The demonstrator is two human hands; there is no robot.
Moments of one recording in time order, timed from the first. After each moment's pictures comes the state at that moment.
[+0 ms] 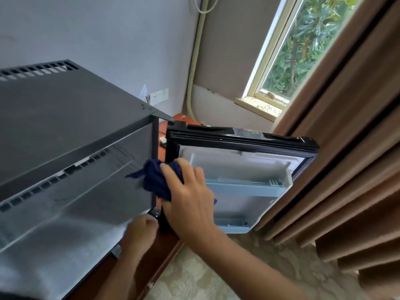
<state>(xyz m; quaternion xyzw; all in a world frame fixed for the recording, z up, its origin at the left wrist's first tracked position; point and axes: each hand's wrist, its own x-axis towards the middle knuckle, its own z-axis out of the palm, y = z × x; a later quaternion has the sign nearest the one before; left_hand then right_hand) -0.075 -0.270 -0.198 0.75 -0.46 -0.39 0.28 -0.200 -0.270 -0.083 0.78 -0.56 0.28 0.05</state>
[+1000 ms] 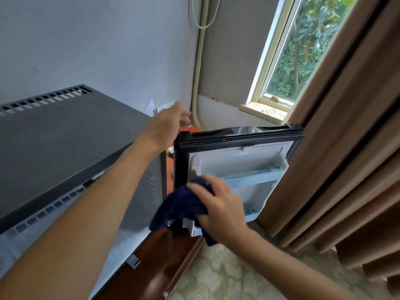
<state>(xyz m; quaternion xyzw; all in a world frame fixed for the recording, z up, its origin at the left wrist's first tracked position) -0.086 -0.393 0.035 0.50 -0.63 -0.42 0.41 -0.256 -0.270 -0.094 0.80 -0.51 0.32 0.10</state>
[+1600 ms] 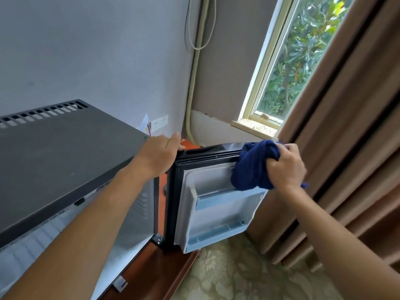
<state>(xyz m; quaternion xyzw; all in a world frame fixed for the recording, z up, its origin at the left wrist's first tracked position) -0.075 -0.390 0.017 0.56 -0.72 -0.25 0.33 -0.408 -0.370 -0.004 0.53 -0.77 0.36 0.07</state>
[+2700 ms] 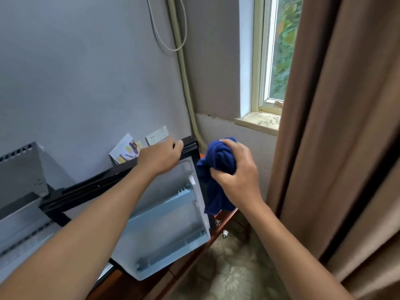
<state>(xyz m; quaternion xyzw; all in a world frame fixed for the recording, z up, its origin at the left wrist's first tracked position) -0.383 -0.543 0.016 0.72 -0.69 0.02 0.01 -0.602 -0.475 -0.037 0.63 -0.46 0.56 -0.25</state>
